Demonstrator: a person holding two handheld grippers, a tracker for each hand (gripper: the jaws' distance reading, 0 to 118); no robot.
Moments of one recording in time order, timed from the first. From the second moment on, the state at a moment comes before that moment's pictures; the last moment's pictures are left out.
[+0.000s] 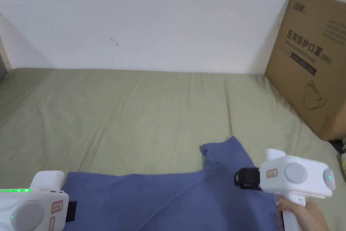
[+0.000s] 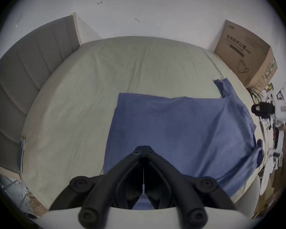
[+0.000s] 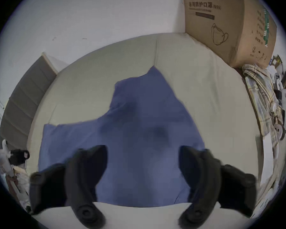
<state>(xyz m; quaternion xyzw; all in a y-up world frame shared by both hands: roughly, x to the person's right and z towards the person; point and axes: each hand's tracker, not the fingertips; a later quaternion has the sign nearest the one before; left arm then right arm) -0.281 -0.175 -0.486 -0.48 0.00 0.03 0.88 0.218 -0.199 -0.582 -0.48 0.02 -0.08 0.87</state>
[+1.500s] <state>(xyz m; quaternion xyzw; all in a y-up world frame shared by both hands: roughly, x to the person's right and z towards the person) -0.315 -0.240 -0.645 -0.54 -0.01 0.05 0.84 0.226 -0.230 -0.656 -0.52 0.01 -0.02 0.85</state>
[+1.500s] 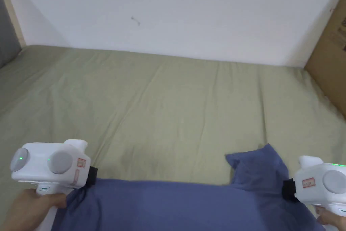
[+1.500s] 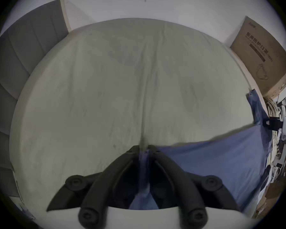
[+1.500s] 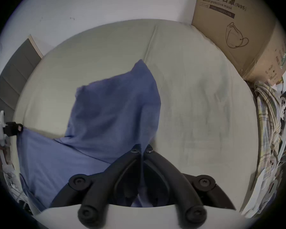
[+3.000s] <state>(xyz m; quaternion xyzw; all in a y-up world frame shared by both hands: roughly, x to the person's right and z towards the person) -0.317 -0.128 -0.303 -0.41 -0.02 0.08 0.91 0.136 -0.137 -0.308 -0.29 -0.03 0.00 0.96</state>
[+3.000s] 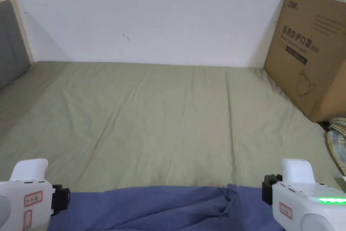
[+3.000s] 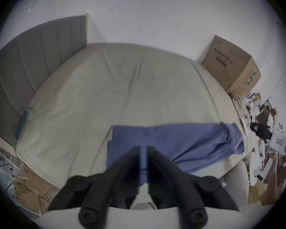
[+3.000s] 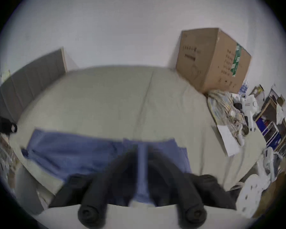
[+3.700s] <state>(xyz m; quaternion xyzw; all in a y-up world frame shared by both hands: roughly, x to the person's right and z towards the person) -0.421 -0.222 -0.300 -0.46 -0.10 0.34 0.81 0.006 -0.124 -0.323 -0.16 -0.01 0.03 0.99</state>
